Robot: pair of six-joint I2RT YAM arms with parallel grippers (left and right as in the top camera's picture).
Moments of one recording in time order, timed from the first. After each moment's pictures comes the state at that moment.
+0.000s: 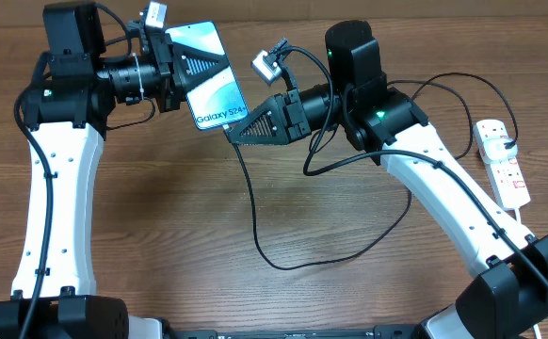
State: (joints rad) left arm 0.04 1.61 1.66 -0.74 1.19 -0.81; right arm 0.48 1.70 1.50 -0.19 -1.39 0.77
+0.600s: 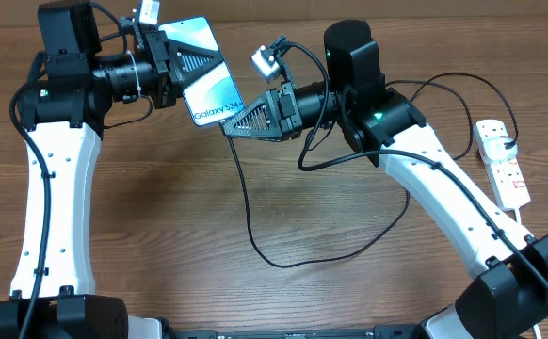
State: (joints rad) left arm 0.05 1.61 1.66 -0.73 1.15 -0.78; right arm 0.49 1.70 1.50 -0.14 -1.30 0.91
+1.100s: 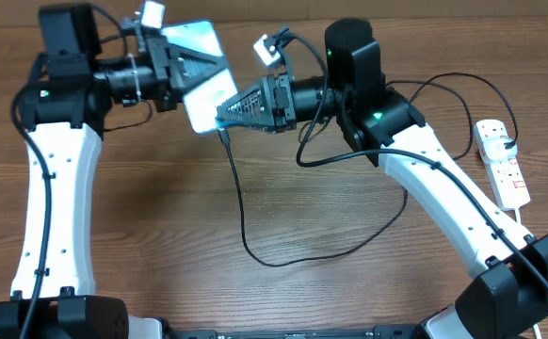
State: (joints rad) left arm 0.03 1.61 1.66 -0.76 1.24 -0.70; right arm 0.48 1.70 1.50 -0.07 -1.17 0.94
